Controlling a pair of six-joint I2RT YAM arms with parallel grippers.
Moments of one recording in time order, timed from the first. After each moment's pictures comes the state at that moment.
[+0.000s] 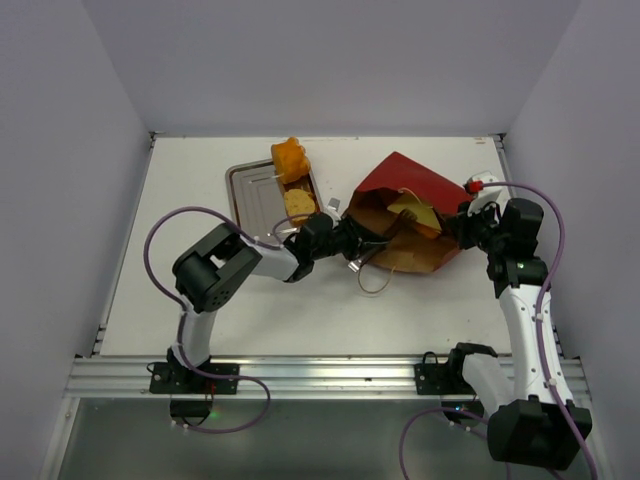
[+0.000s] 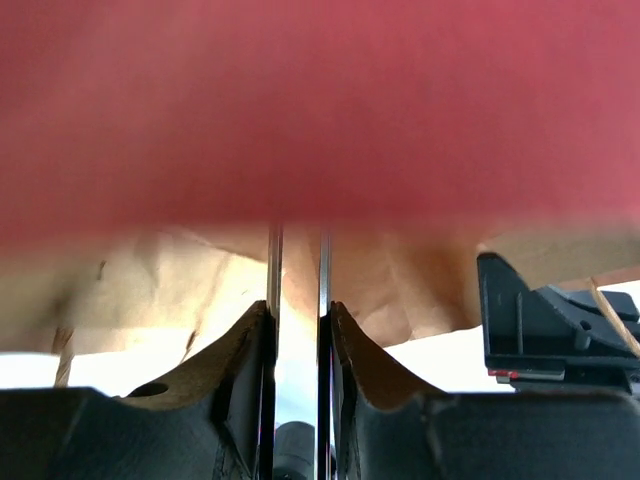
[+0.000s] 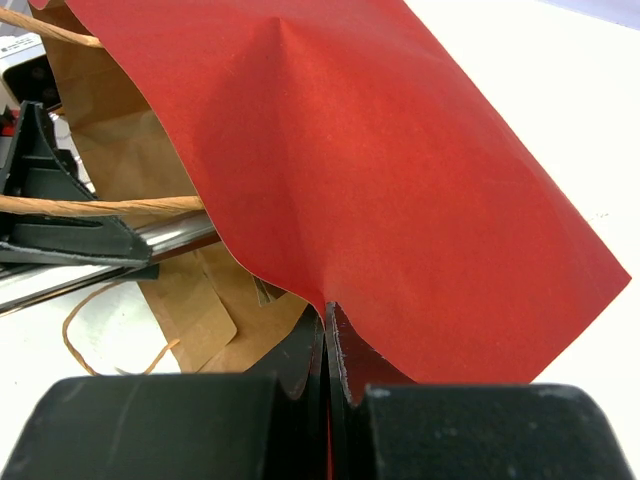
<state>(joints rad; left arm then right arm) -0.79 2.03 1.00 0.78 0.32 -1.60 -0.14 0.89 0.81 -0.38 -0.46 -0.23</state>
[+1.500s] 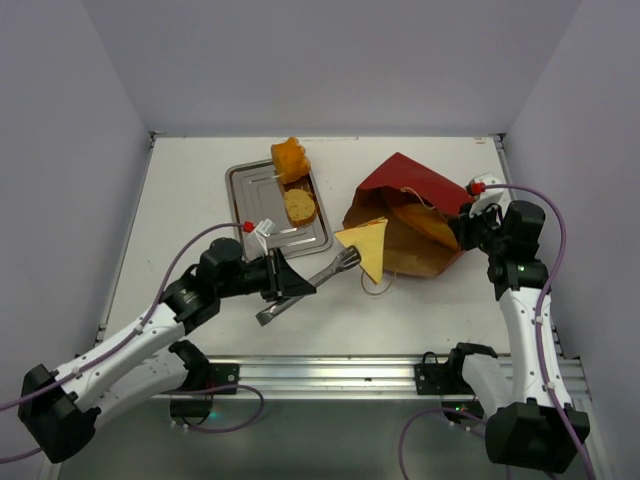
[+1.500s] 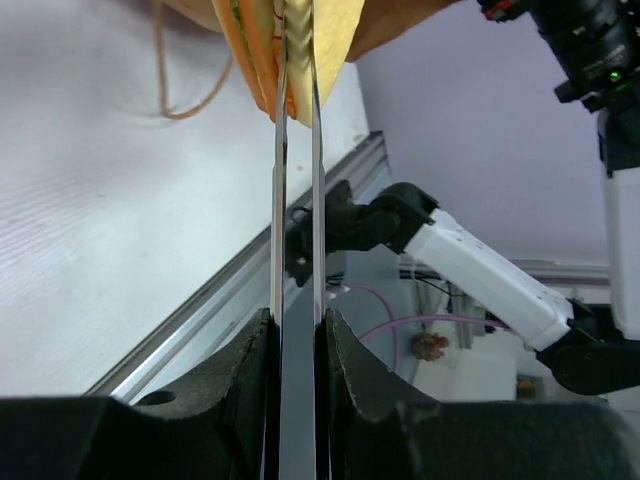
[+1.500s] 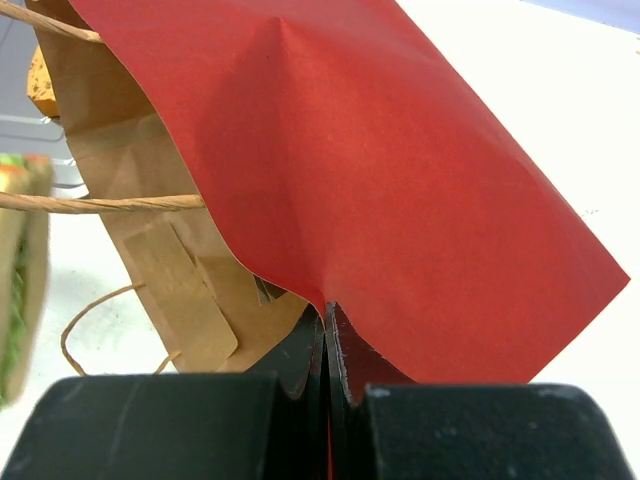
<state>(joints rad) -0.72 0.86 0.56 -0.05 0.48 -1.05 -0.16 0.88 0.80 -0.38 -0.46 -0.23</state>
